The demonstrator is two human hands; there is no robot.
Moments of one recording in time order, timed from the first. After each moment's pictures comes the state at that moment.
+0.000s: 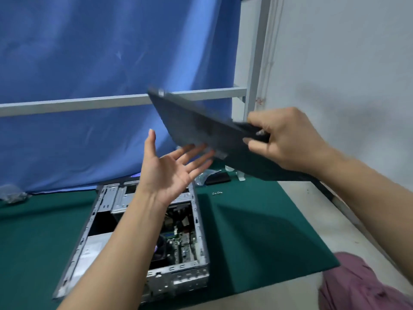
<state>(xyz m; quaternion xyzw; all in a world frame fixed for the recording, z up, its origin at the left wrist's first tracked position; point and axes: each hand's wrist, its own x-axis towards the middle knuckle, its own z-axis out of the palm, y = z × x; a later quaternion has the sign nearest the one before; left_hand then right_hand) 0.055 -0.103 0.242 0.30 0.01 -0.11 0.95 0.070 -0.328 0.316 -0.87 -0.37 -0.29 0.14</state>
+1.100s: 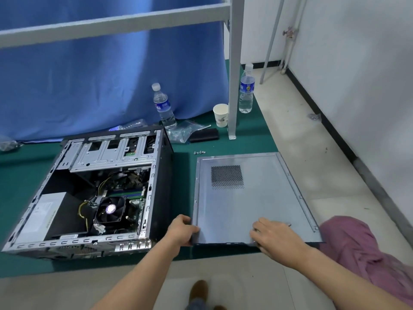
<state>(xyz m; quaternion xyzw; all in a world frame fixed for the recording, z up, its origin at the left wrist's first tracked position) 0.063 -0.237 -0.035 0.70 0.40 -0.21 0.55 0.097 -0.505 -0.018 -0.87 -0.49 0.03 -0.07</state>
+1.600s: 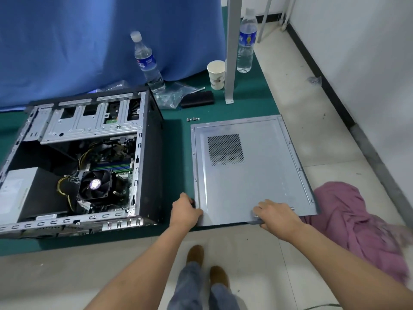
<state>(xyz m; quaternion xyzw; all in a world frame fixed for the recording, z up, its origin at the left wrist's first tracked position) 0.059 -0.254 -0.085 0.86 0.32 -0.20 0.35 0.098 -0.502 -0.082 -0.91 -0.33 0.24 -0.07</state>
